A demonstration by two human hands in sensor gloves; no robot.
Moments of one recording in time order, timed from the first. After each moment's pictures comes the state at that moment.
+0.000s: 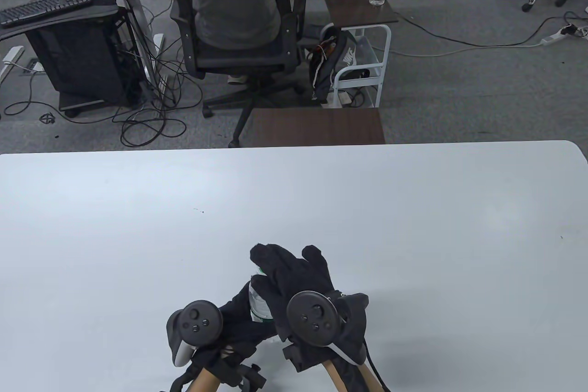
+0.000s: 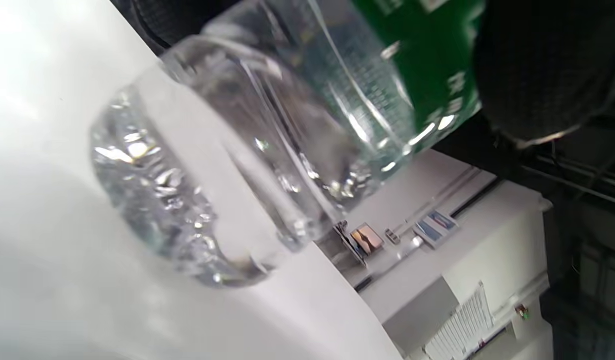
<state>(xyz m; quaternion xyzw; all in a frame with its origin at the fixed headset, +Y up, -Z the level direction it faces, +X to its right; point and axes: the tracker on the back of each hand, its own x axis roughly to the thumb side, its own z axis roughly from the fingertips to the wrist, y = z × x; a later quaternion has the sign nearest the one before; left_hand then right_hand) -0.179 -0.732 -0.270 0.03 -0.19 0.46 0.87 0.013 -0.583 -0.236 0.13 -0.21 0.93 0.27</state>
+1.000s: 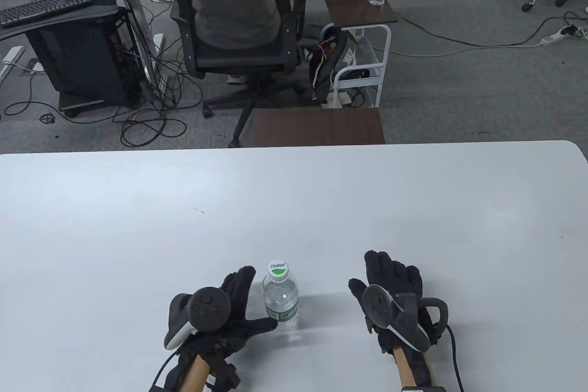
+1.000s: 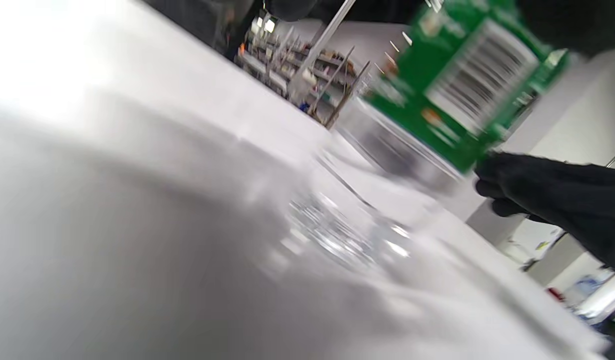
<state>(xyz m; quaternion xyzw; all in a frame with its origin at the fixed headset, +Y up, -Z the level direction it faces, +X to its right) -0.208 -0.731 -0.286 -0.05 -0.19 0.25 0.95 0.147 -0.718 -0.285 0.00 -0.10 0.99 -0.01</state>
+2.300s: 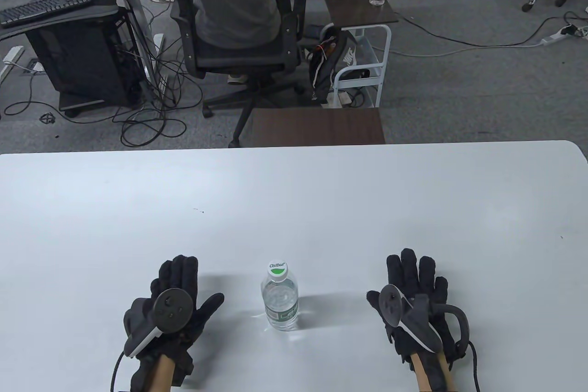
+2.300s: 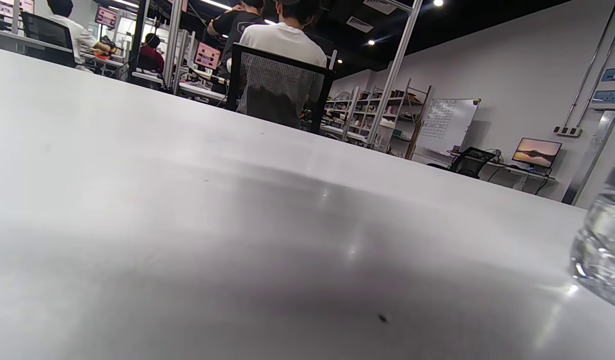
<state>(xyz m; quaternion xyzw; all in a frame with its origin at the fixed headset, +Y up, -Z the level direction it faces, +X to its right) -0.266 -0.730 -0.290 0.00 -0.08 0.14 0.99 0.178 -0.741 -0.283 -0.07 -0.02 1.00 -0.06</state>
